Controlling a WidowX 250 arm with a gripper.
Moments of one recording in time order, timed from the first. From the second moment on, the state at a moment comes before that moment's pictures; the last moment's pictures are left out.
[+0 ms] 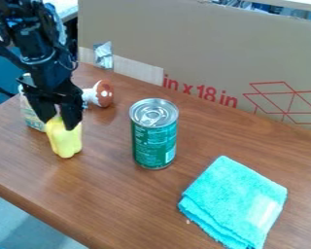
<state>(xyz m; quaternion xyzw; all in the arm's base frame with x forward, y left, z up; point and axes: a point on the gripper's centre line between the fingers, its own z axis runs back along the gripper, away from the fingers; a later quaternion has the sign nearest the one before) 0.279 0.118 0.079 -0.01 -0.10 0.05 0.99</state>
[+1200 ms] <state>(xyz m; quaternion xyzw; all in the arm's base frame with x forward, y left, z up) 0.249 0.035 0.134 -0.02 -0.07 0.08 0.99</state>
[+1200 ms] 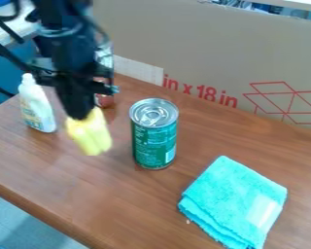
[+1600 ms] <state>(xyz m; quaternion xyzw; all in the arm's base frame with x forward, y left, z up) 0.287 -0.053 0.122 0.01 -0.01 -0.07 1.00</state>
